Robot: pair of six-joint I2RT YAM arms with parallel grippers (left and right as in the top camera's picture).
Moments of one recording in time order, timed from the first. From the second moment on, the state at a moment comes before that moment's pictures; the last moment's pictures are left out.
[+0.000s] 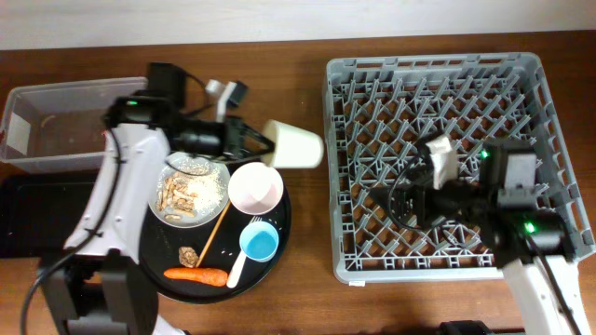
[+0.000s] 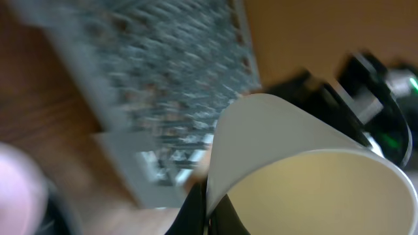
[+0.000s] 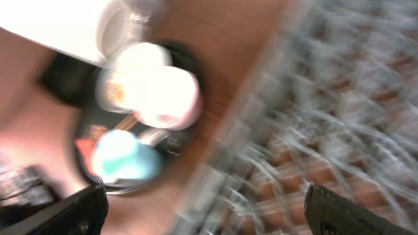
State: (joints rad) left arm -0.10 1.75 1.54 -1.11 1.12 0.07; right arm 0.00 1.05 0.97 -0.77 -0.76 -0.13
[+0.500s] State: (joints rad) left arm -0.30 1.75 1.54 -1.07 1.34 0.13; right arm 0.00 1.21 0.97 -0.56 -1.44 -0.20
